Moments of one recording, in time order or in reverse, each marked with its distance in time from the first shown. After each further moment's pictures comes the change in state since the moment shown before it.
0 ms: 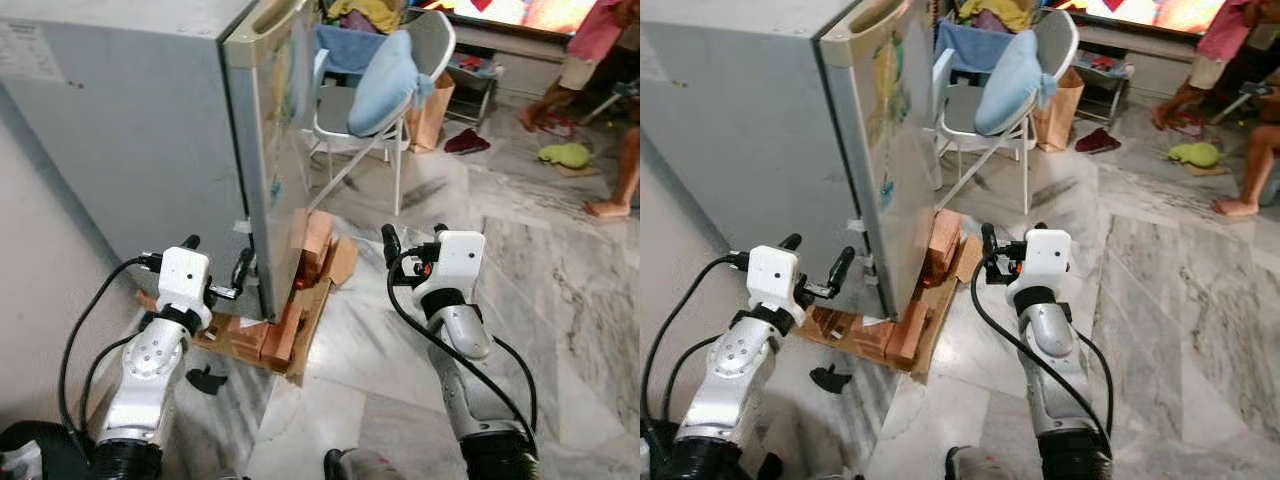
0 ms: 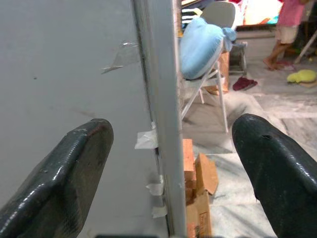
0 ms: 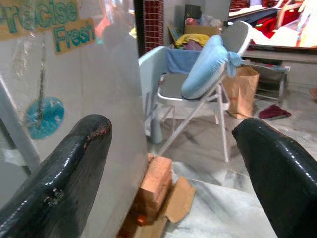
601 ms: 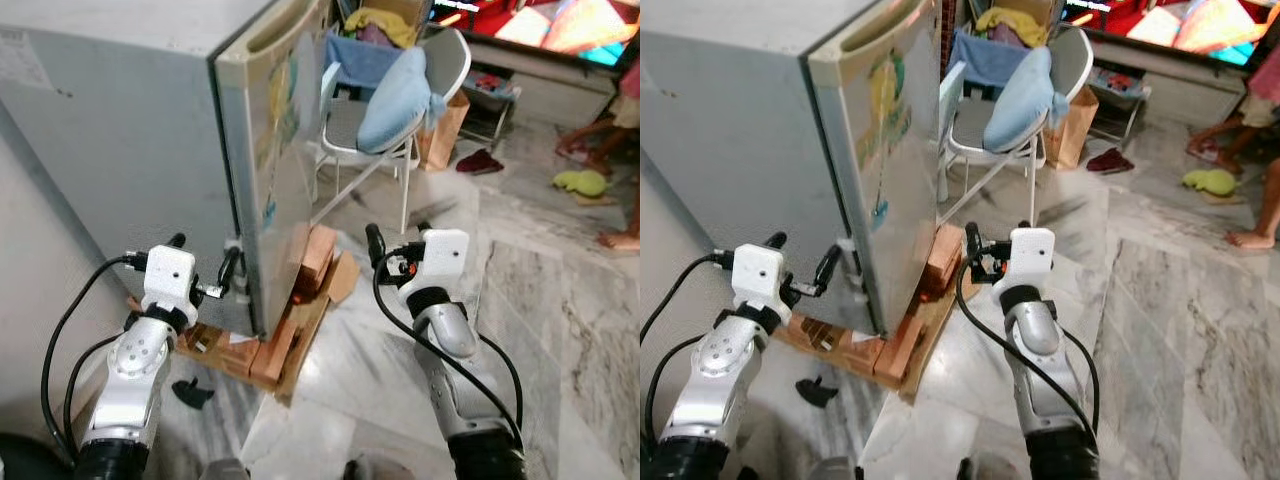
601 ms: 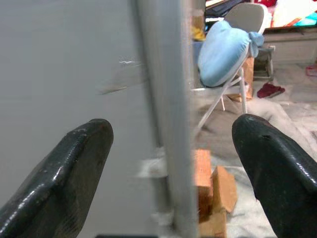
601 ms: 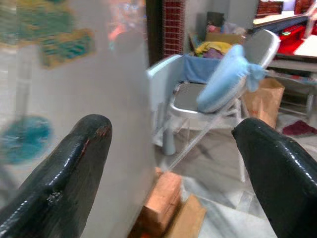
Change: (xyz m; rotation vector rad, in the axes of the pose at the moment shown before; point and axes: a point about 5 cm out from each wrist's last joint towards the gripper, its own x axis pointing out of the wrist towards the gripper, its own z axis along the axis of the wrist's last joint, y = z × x) left arm 0.002 -0.001 0.003 -0.012 -0.017 0.007; right arm 0.001 0.004 0.000 -0.007 0.001 0.016
